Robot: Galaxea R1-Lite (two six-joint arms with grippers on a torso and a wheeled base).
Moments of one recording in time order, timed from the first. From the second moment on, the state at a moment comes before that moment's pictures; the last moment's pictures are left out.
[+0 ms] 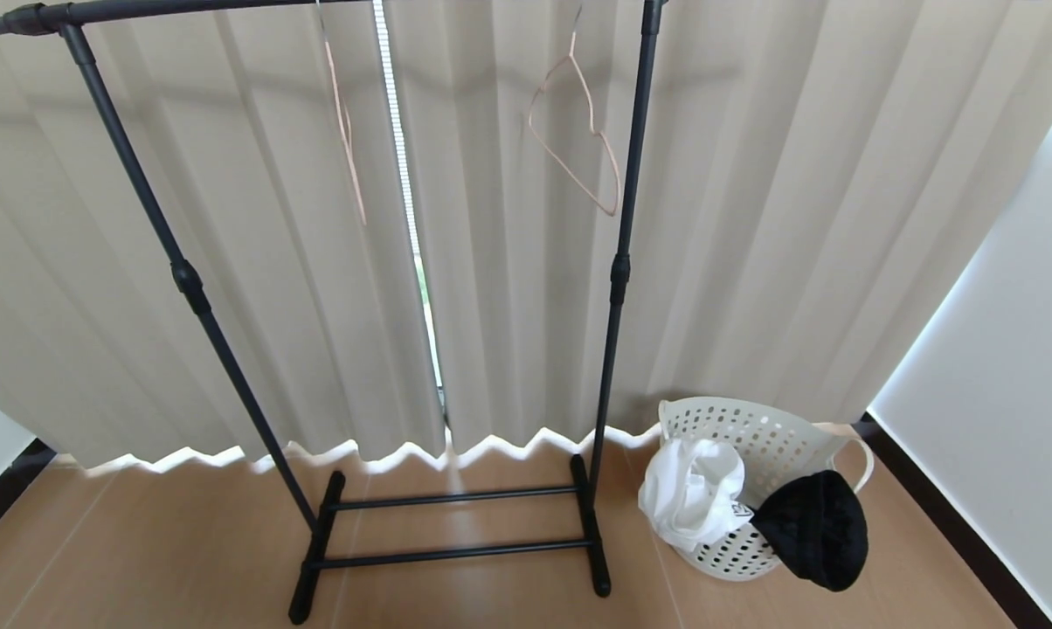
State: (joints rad) left arm 0.00 0.00 0.00 0.01 0.02 0.01; right arm 0.00 0.00 -0.02 0.06 0.06 -0.03
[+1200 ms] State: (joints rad) left arm 0.00 0.00 0.00 0.01 0.02 0.01; right arm 0.00 0.00 -0.02 0.06 0.06 -0.03
